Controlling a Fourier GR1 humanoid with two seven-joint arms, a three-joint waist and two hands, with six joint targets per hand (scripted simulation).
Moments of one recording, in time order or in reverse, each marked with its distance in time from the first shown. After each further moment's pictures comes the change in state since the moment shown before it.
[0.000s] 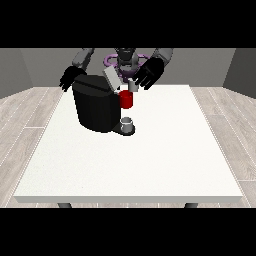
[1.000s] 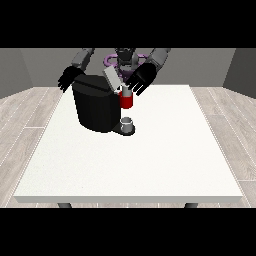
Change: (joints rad) left arm -0.022 -0.039 -0.008 0.028 -0.033 0.010 0.001; right arm 0.006 0.001 -0.013 -0.026 -0.019 0.000 0.008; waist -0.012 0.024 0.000
